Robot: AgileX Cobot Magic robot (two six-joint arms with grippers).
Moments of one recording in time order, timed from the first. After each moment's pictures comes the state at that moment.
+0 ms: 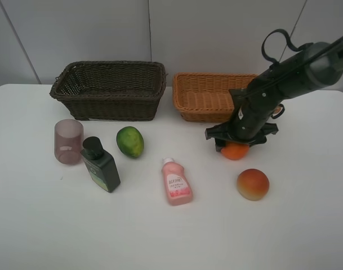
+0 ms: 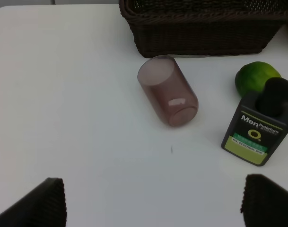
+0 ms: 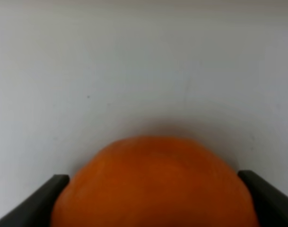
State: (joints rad) left arm 0.00 -0.01 -0.51 -0.01 1.06 -0.03; right arm 0.41 2.00 -1.07 -0.37 0.45 0.62
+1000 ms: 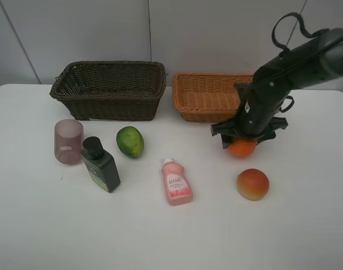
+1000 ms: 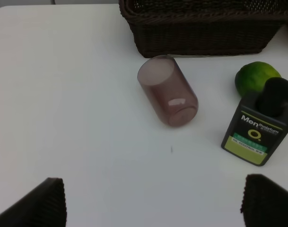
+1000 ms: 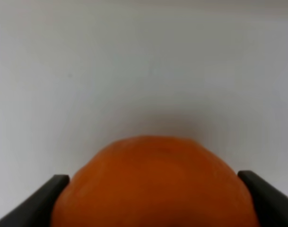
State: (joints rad) left arm 0.00 -0.01 -0.51 -0.01 1.06 -0.03; right arm 0.41 1.91 -1.07 -0.36 0.60 0.58
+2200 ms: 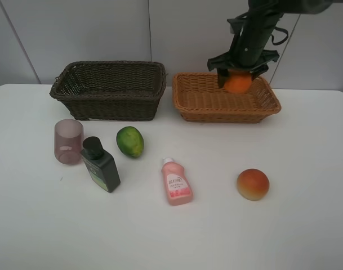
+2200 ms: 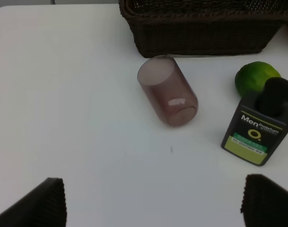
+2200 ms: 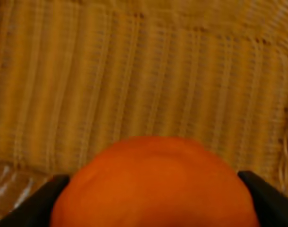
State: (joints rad) left arm 0.00 -0.01 -0.51 -0.01 1.06 -0.03; right arm 0.31 2.17 -1.84 -0.20 0.98 0.22
